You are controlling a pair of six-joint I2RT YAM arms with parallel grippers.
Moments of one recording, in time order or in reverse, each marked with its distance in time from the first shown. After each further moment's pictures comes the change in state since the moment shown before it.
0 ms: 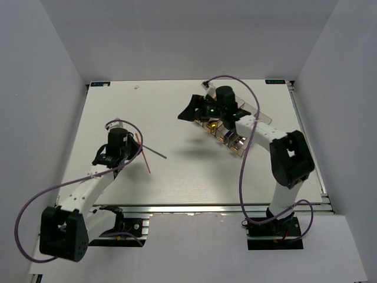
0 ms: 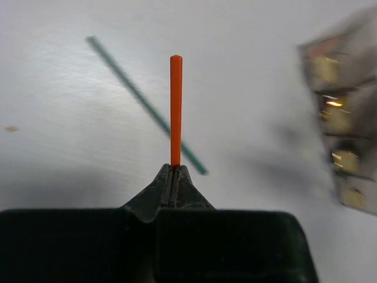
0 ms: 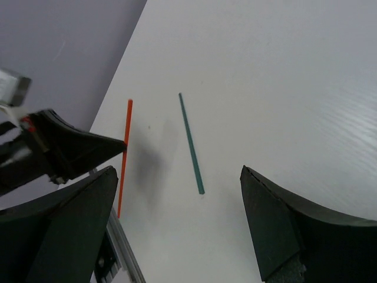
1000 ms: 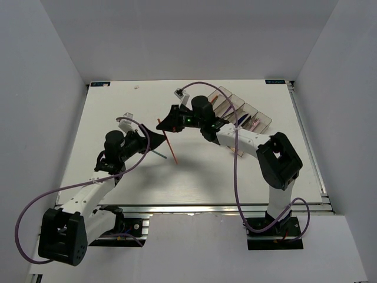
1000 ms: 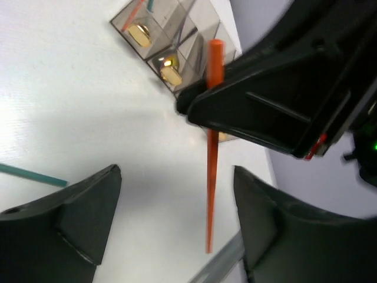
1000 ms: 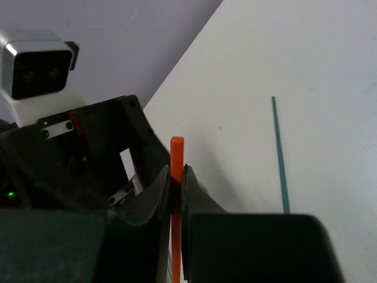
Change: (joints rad) left arm -0.014 -0.099 -0.156 0.591 0.608 -0.086; right arm 0.251 0.092 0.050 0.192 0.003 0.092
